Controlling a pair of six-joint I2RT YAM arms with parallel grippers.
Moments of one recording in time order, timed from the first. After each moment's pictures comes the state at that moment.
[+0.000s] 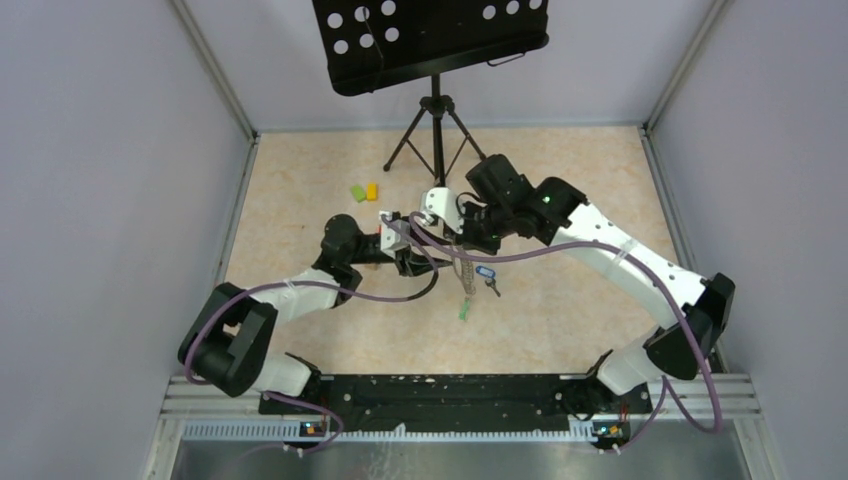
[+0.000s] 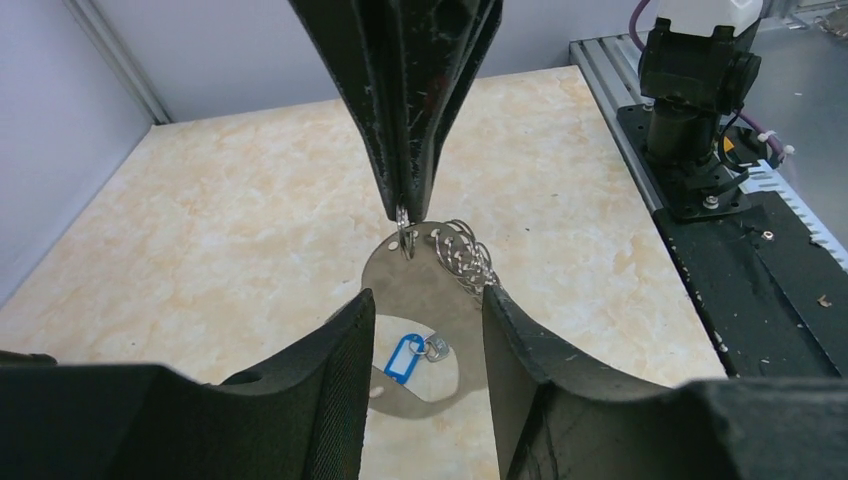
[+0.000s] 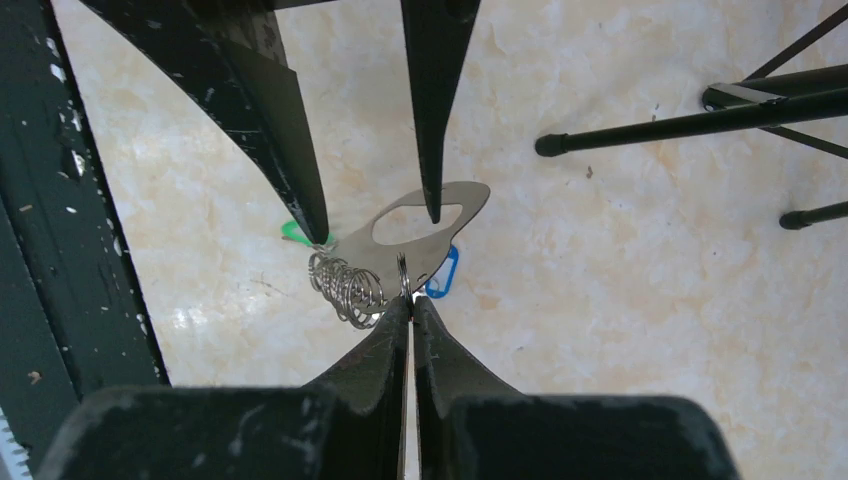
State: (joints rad) left arm -0.50 1.40 0.58 0.96 1.07 0.04; right arm 0.83 1.47 1.53 -0.96 -0.23 -0.60
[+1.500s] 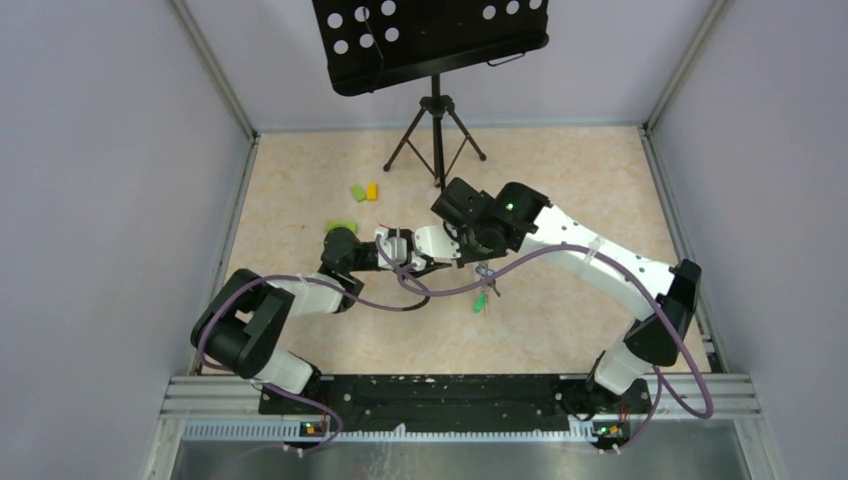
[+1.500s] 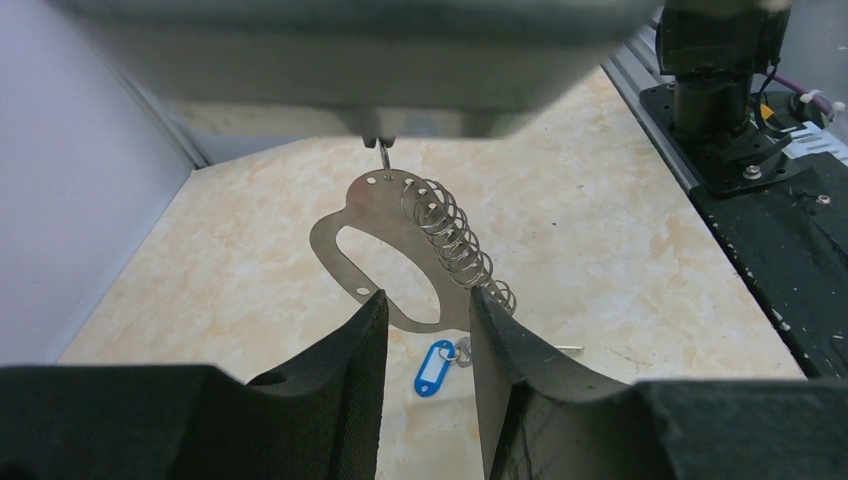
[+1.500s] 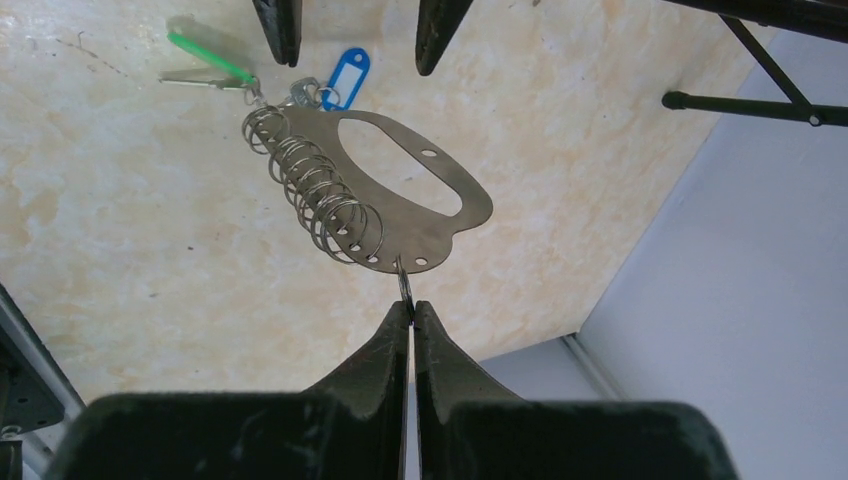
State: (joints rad) left arm -0.50 1.50 0.48 1.28 1.10 0.08; right arm 0.99 1.60 1.69 -1.29 0.28 -0.84
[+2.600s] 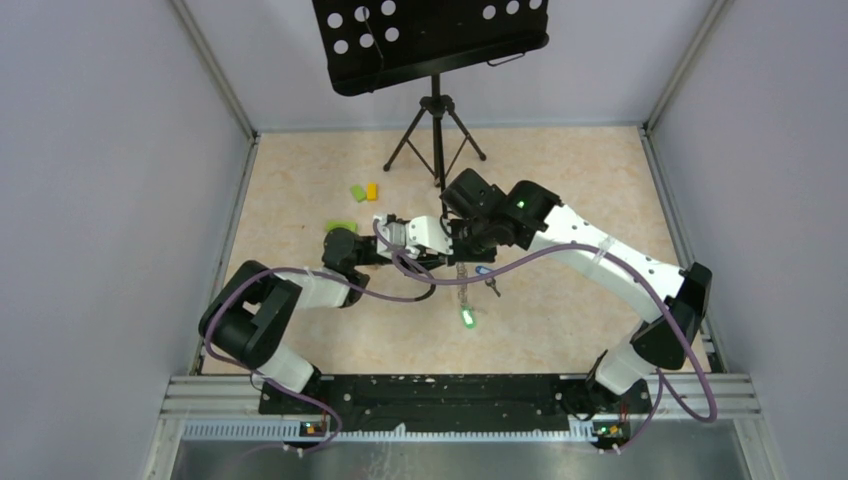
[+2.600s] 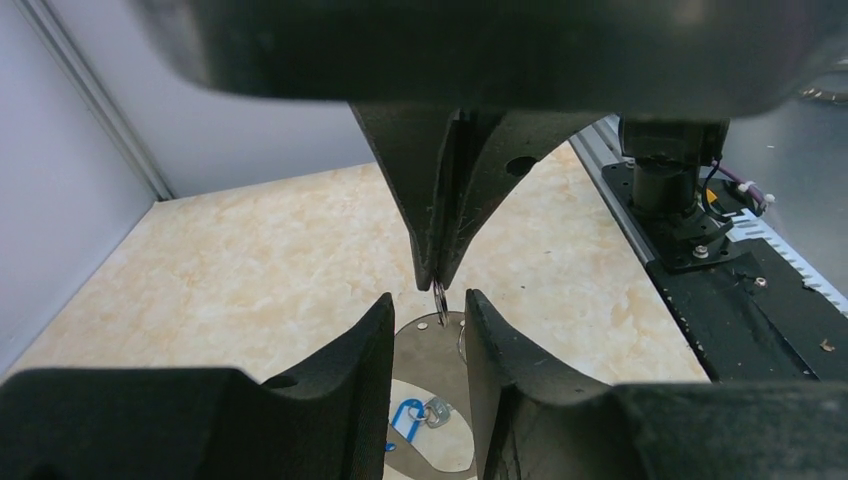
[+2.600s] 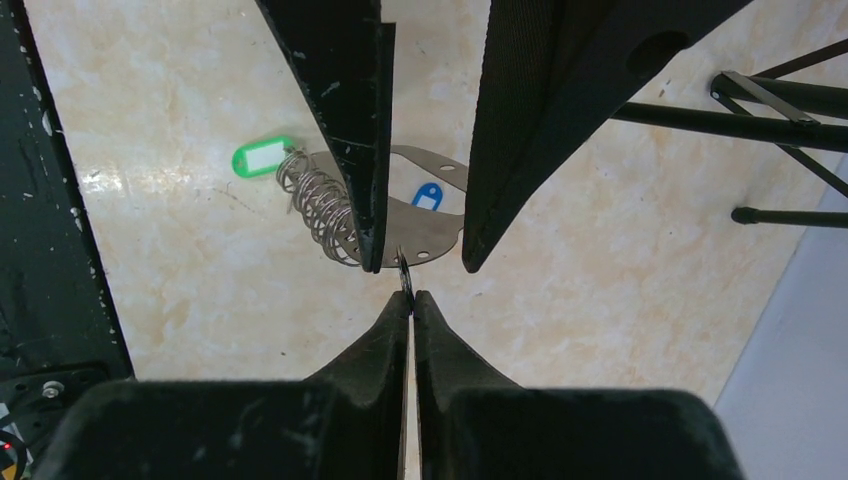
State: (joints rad) left arm -0.52 1.55 0.53 1.45 1.08 -0.18; right arm 0.95 1.57 1.64 -1.15 -0.04 -0.76
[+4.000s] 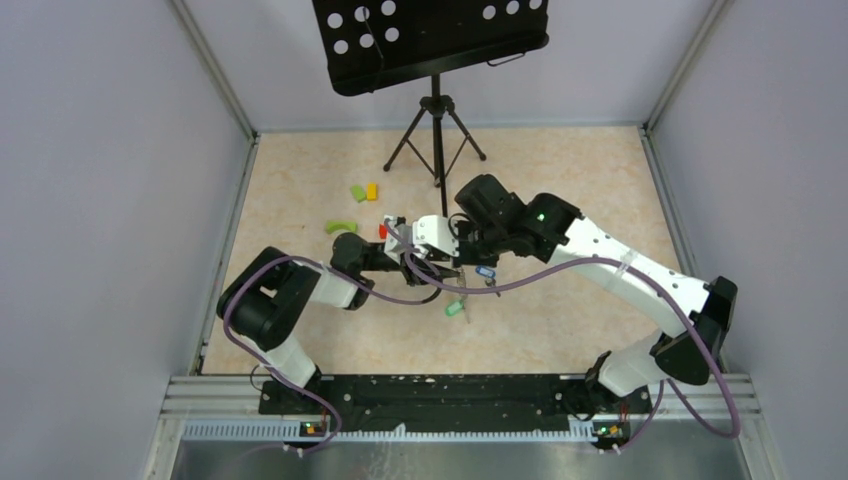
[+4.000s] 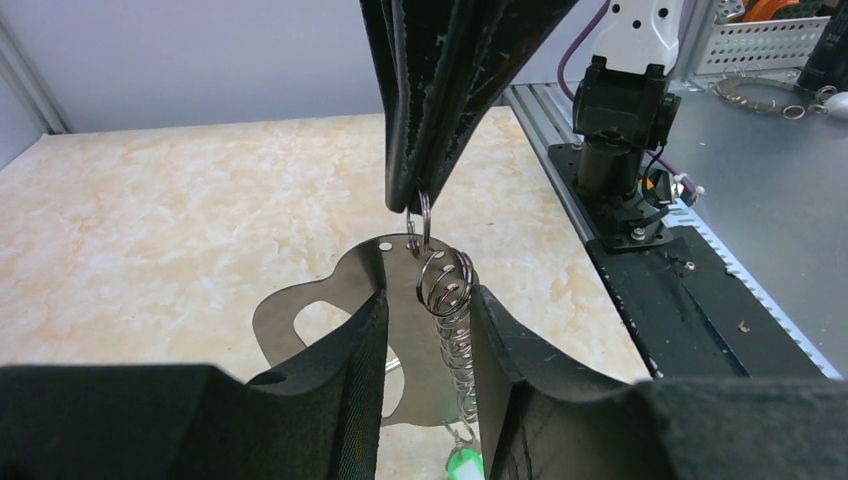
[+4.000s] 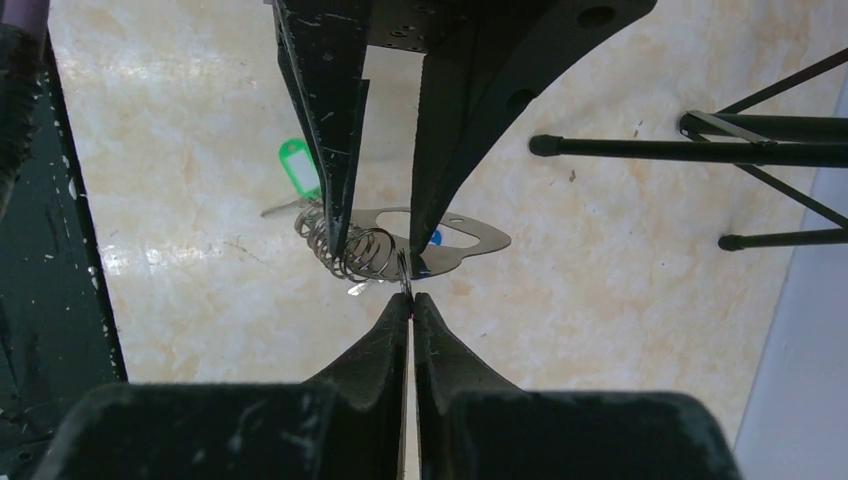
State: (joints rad) left arm -0.54 1.68 0.51 1.55 1.11 -0.31; right arm 0.94 1.45 1.51 -1.00 -0.09 -0.71
